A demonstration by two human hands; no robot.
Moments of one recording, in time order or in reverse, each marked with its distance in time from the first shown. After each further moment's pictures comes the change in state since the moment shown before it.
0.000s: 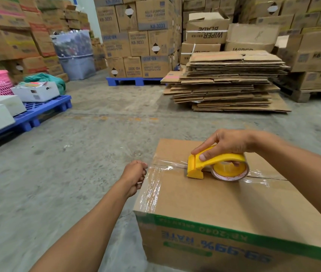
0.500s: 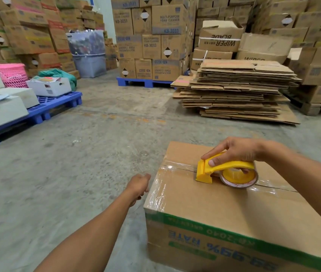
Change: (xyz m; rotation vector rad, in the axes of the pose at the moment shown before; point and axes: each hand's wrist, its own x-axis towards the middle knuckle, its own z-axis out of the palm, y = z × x) left_hand -0.009 -0.035 -0.022 0.313 -0.036 -0.008; right_hand 0.000 -0.006 0.004 -0.028 0.000 0.053
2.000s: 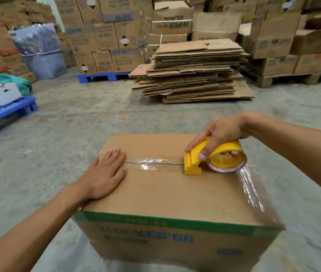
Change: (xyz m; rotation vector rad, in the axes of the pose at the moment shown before) left_hand -0.061 0.083 0.073 1.200 -0.060 0.581; right_hand -0.095 0.113 -0.061 0.147 -0.209 0.126
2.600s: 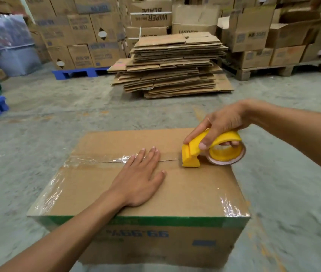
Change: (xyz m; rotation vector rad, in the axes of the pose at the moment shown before) left_hand 0.027 0.146 0.022 -0.037 0.049 0.213; right_hand -0.028 0.049 -0.029 0.006 -0.028 0.076
